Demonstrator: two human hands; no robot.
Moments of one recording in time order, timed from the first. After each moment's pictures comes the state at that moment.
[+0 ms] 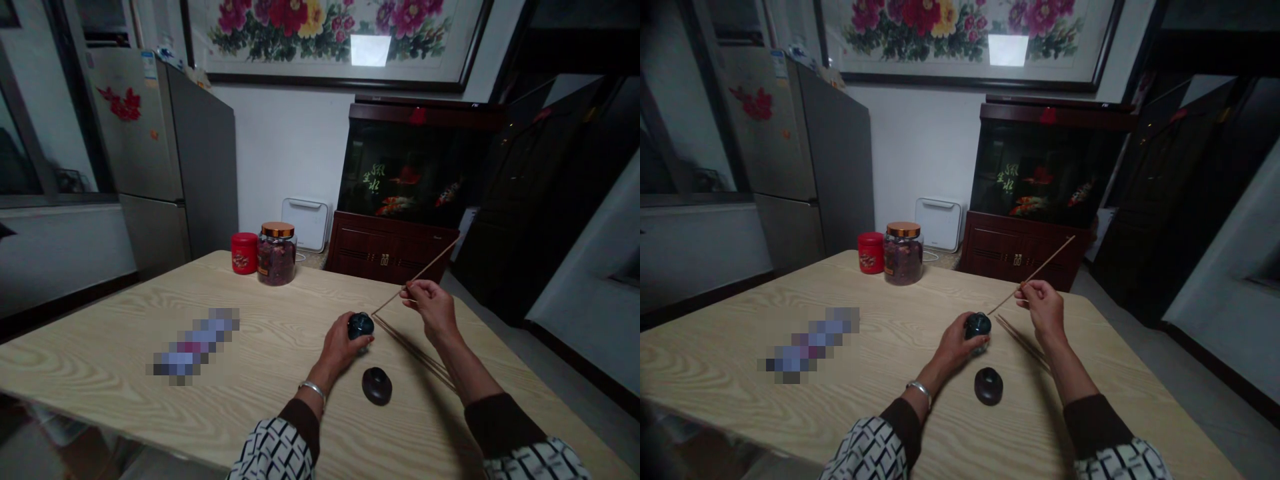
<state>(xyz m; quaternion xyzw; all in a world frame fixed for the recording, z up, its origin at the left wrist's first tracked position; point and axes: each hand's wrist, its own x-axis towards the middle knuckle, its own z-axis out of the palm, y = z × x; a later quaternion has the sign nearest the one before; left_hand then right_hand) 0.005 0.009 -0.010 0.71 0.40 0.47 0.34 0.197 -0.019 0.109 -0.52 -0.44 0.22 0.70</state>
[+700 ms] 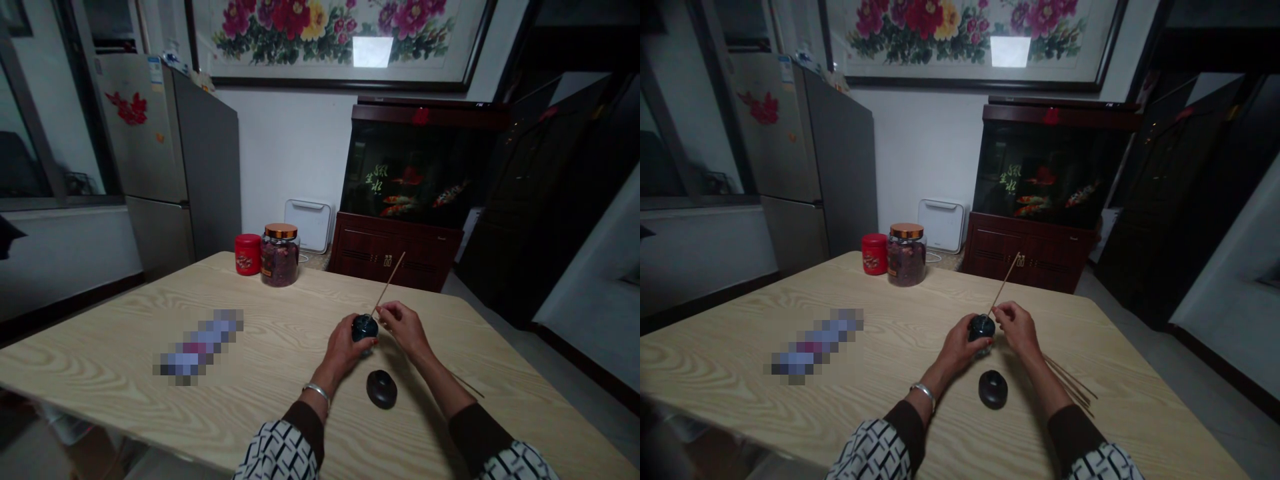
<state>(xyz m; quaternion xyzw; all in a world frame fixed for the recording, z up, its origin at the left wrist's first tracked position) 0.005 0.012 -0.013 0.71 0.39 0.47 0.34 0.170 -0.010 0.053 -0.57 -0.58 0.23 0.54</state>
